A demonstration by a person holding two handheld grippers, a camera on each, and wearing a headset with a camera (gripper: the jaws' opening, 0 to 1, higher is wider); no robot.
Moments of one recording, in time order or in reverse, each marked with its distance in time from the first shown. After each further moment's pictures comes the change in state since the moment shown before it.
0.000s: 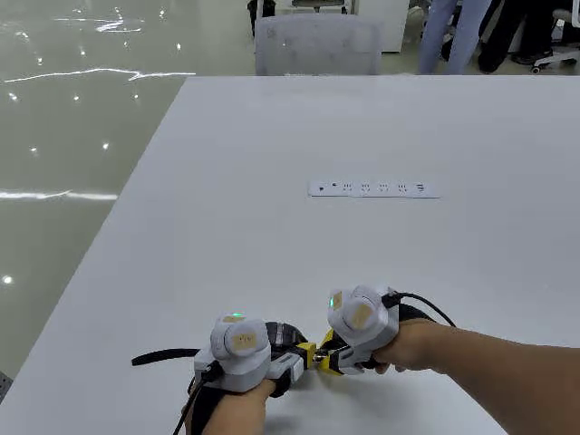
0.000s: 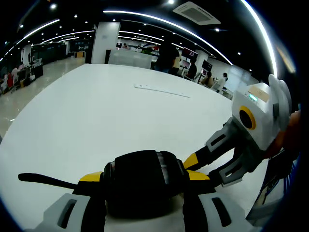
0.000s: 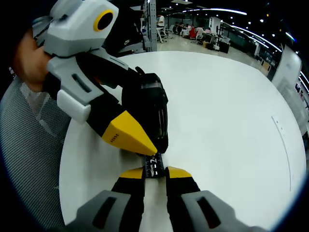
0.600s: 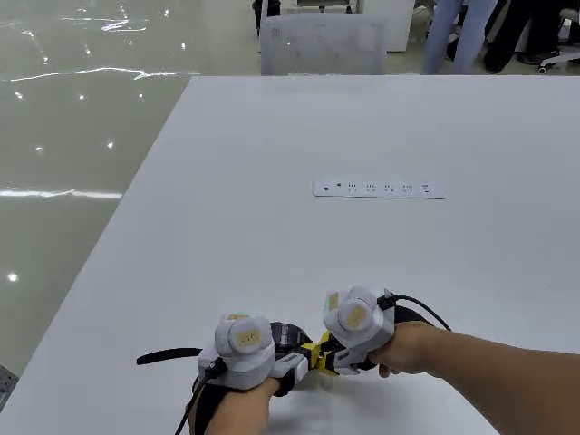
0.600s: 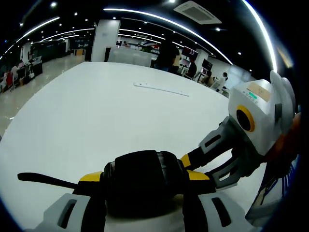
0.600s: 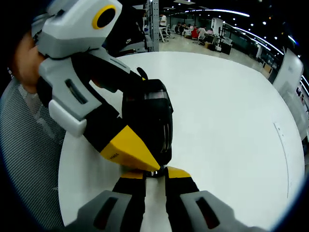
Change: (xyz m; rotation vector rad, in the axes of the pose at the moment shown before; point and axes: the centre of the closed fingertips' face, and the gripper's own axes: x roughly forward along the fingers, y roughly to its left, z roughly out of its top) left arm 0.000 0.002 0.000 -0.008 0.019 -0.008; right arm 0.010 0.003 0.017 -0.046 0.019 0.001
